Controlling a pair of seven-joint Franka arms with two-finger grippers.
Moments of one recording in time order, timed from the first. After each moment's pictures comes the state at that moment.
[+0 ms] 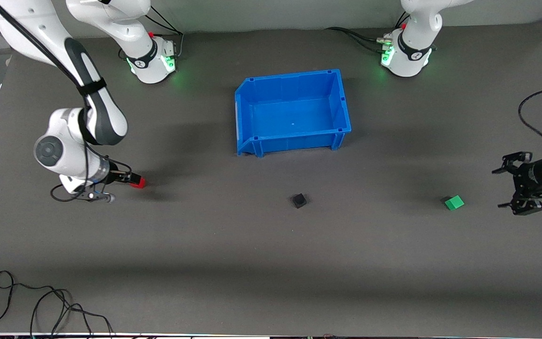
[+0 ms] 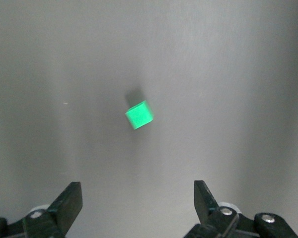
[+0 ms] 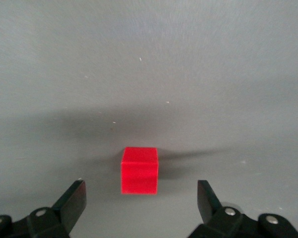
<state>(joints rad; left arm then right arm) 0.24 0.28 -0.07 -1.78 -0.10 2.04 -1.43 0.09 0.32 -0.08 -2.22 0.00 2.40 0.15</state>
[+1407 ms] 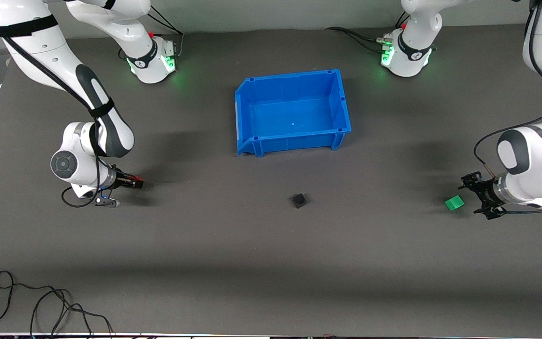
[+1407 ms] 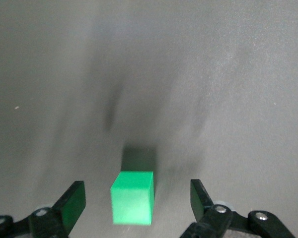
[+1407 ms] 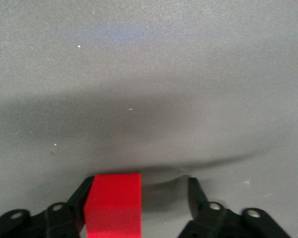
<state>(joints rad) 0.25 0.52 -0.06 -1.93 0.00 2.38 -1.82 0.09 0.44 -0.12 -2.20 0.01 2.48 0.19</state>
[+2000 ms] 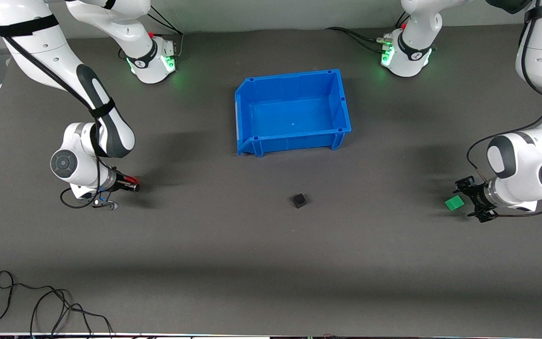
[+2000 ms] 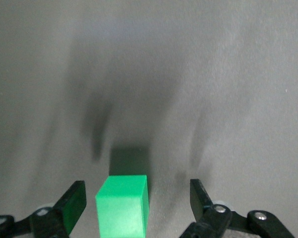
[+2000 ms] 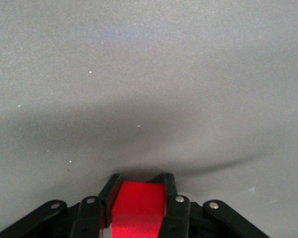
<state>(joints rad) 0.23 0.56 -0.07 -1.93 0.01 2.44 -1.82 0.09 0.44 -0.12 -2.19 0.01 2.51 0.27</state>
